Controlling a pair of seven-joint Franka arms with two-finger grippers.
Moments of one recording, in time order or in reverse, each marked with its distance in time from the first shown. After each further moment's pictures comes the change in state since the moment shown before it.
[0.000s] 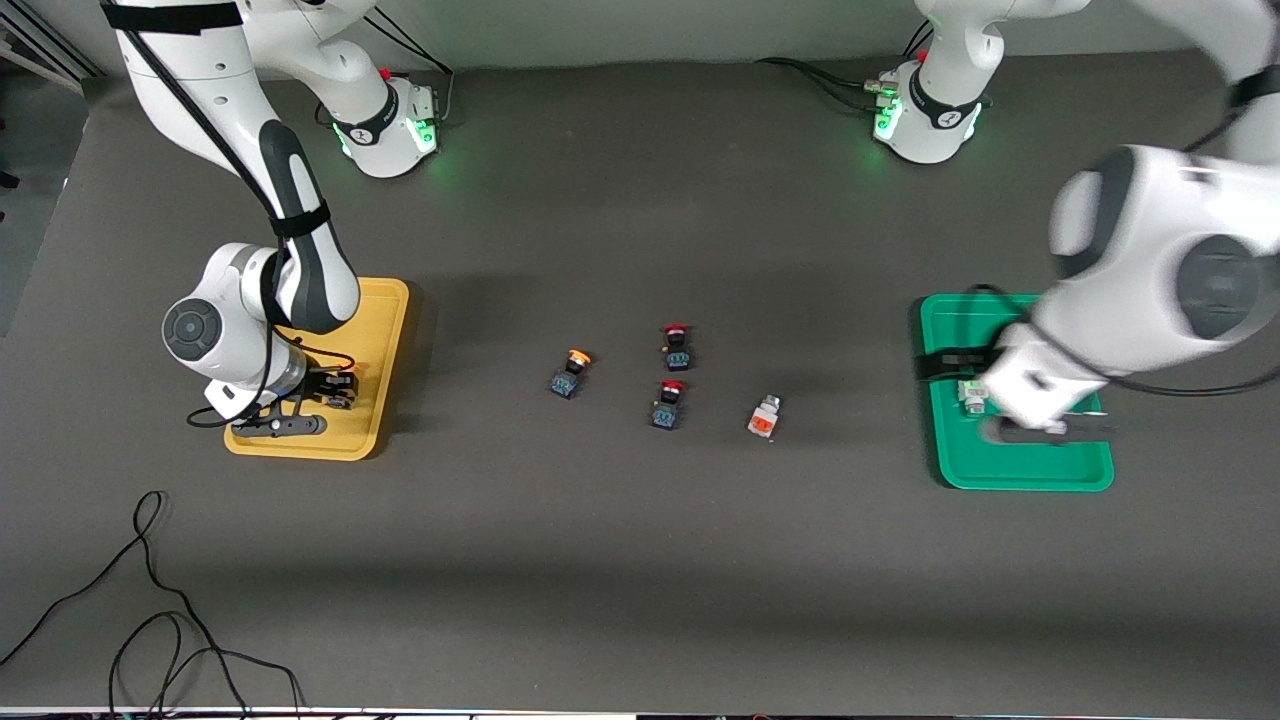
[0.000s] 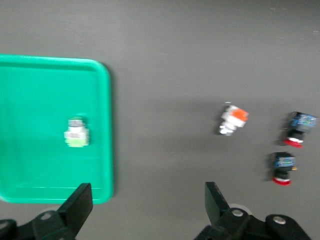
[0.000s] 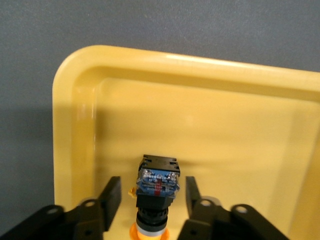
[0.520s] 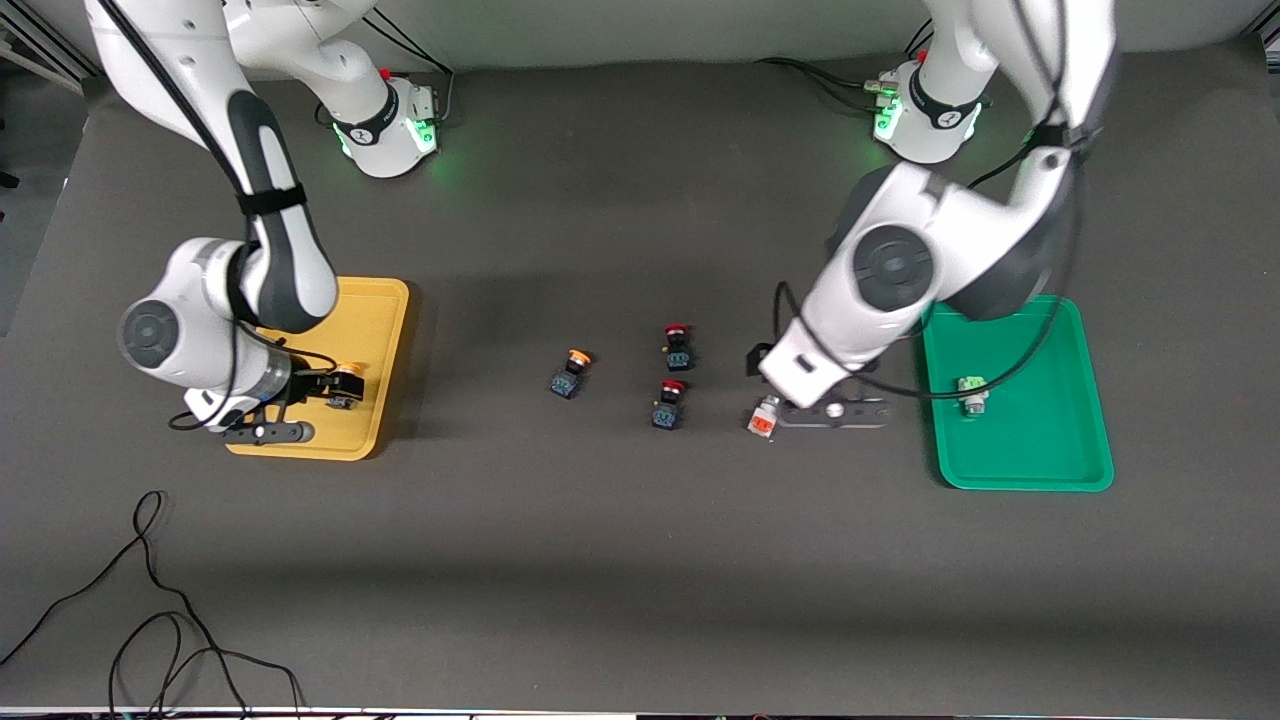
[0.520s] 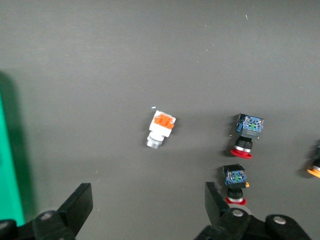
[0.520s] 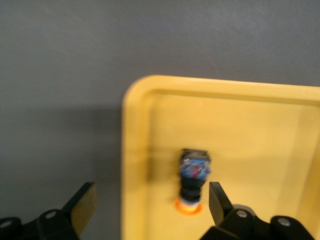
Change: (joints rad) left arm -0.258 0.152 -0.004 -0.010 0.075 0.225 -0.185; right arm 0.007 -0.086 -0.001 0.187 0.016 -0.308 0.095
